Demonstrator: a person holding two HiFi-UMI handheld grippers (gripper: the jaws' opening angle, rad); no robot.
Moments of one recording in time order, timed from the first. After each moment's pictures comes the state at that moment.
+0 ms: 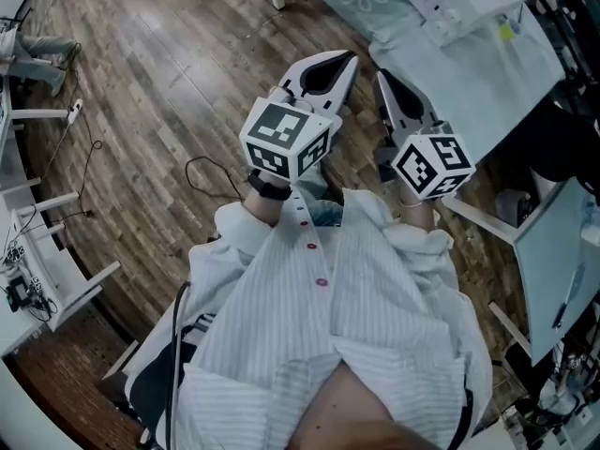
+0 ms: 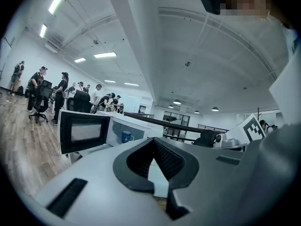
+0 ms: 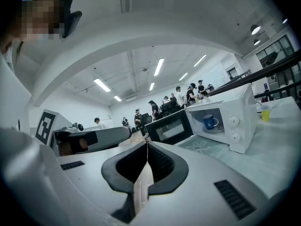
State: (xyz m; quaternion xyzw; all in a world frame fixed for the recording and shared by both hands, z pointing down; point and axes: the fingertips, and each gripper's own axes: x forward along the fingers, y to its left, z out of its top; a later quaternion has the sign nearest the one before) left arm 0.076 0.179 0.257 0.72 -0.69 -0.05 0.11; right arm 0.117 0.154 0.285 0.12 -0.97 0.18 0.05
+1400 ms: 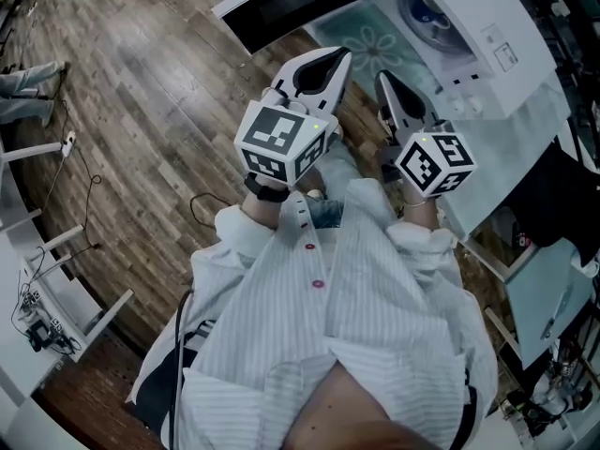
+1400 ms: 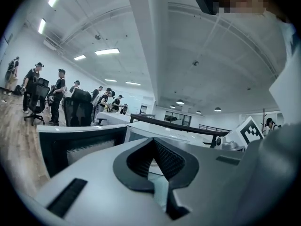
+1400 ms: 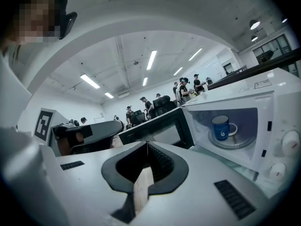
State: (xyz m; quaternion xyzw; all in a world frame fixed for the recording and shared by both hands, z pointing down) left arm -0.110 0.016 0.267 0.72 -0.68 -0.05 0.11; right arm -0.053 -0.016 0.312 0.15 -0.96 0.21 0.08
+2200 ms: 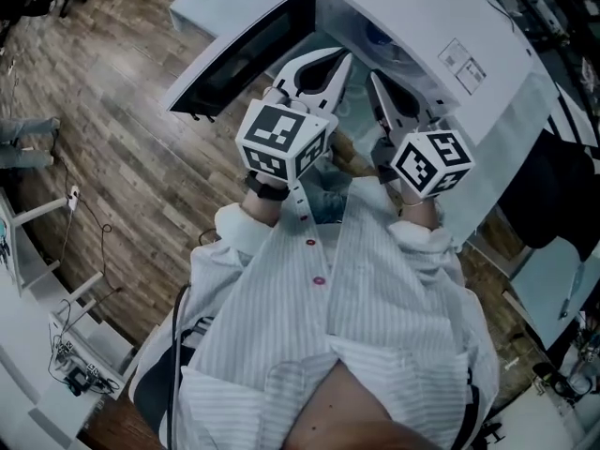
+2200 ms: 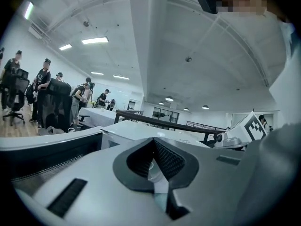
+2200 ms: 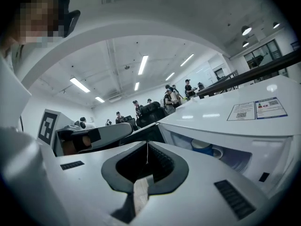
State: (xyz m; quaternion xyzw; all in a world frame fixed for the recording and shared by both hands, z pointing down) left arm -0.103 -0.136 0.273 0.78 -0.62 -0.03 0.12; right arm -0.057 -0.146 0.306 0.20 -0.95 0.21 0.07
